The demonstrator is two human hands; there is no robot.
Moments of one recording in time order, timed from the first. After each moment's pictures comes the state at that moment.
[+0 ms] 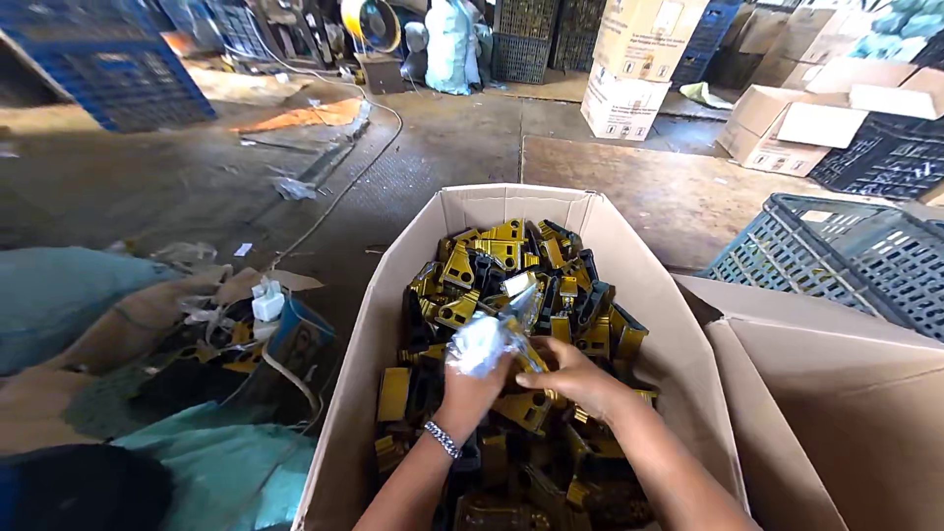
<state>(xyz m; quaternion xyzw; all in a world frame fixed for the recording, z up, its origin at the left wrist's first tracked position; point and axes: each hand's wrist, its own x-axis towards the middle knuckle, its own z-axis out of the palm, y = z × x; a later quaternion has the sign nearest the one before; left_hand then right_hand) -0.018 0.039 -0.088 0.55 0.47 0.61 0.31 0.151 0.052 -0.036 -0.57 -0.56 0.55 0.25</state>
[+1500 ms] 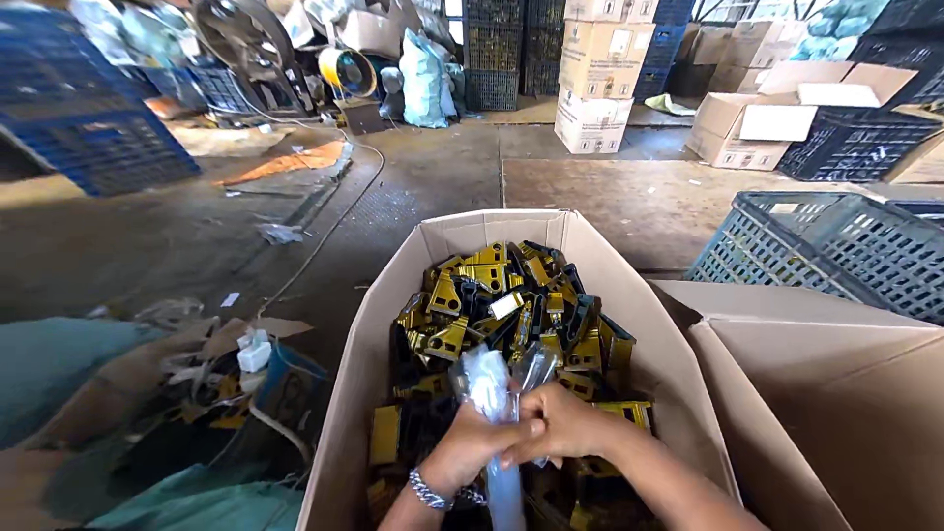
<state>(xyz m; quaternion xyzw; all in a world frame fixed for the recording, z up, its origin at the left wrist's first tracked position) -0.020 0.013 -0.049 0.47 0.37 0.47 0.65 0.161 0.032 -0.021 -0.44 -0.68 0.56 0.18</state>
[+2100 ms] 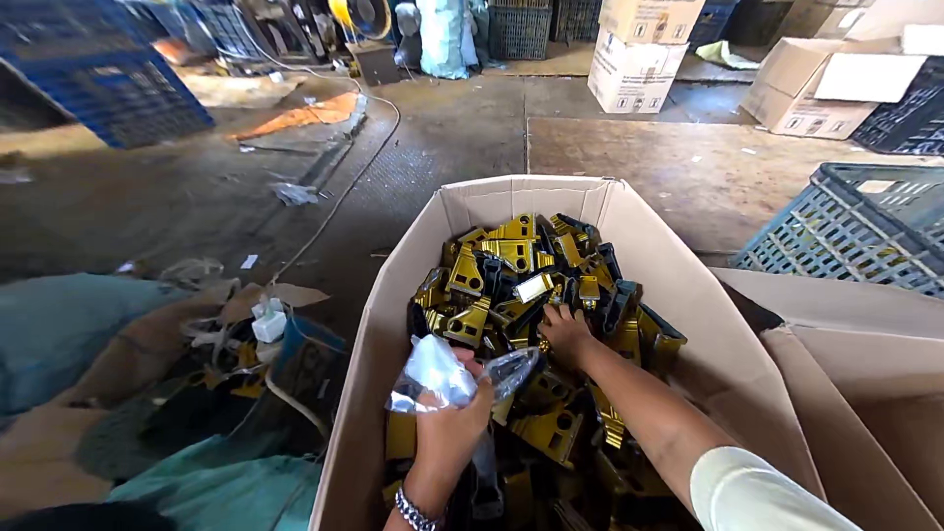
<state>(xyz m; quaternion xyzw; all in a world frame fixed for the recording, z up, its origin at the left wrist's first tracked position) -0.051 0.042 -0.075 0.52 0.53 0.60 0.29 0.145 0.198 -0.131 -0.54 -0.80 0.18 -0.18</state>
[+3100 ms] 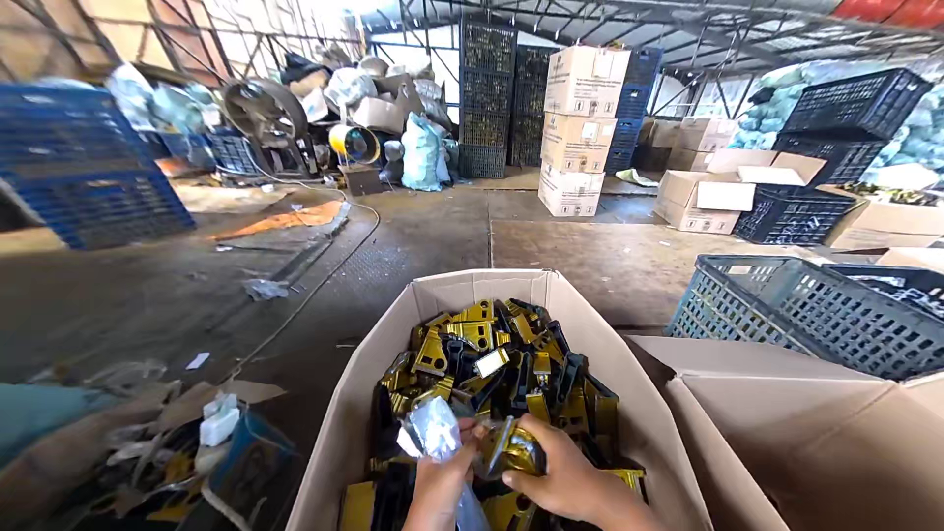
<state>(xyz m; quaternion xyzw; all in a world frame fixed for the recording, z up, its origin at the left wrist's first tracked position) -0.011 0.027 -0.039 0.35 0.49 0.58 0.54 0.167 0.030 -0.008 -0.50 -0.74 0.39 0.24</state>
